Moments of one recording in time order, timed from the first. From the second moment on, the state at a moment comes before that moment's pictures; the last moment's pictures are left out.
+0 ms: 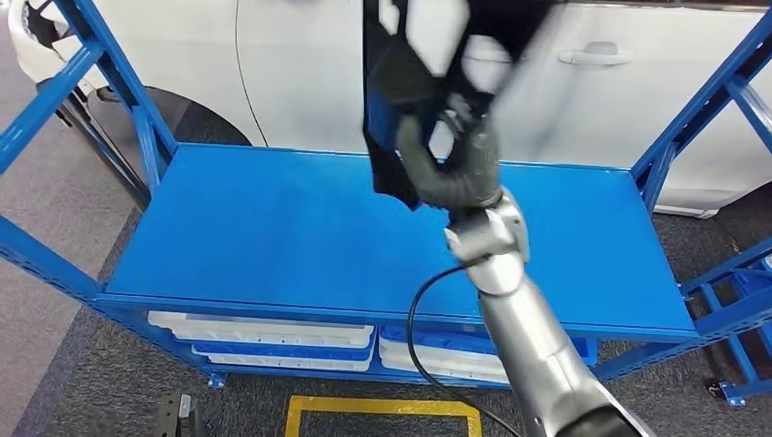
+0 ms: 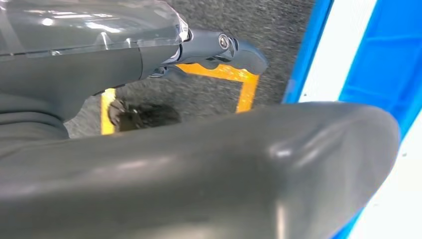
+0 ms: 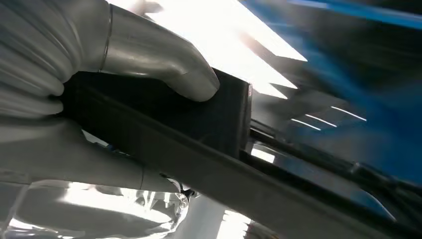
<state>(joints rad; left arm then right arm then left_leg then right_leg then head) -0.11 -0.03 0.23 -0.21 0.09 -0.13 -0.37 -0.62 0.07 0.34 -1.51 0.22 -0.18 -0.64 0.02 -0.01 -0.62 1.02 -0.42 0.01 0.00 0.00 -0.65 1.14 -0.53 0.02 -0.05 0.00</state>
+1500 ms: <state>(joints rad) -0.04 0.00 0.36 -0.21 0.08 -0.11 -0.25 -0.15 0.01 0.36 -2.04 -0.03 0.29 -0.70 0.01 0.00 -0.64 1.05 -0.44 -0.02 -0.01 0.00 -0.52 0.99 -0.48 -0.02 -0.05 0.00</state>
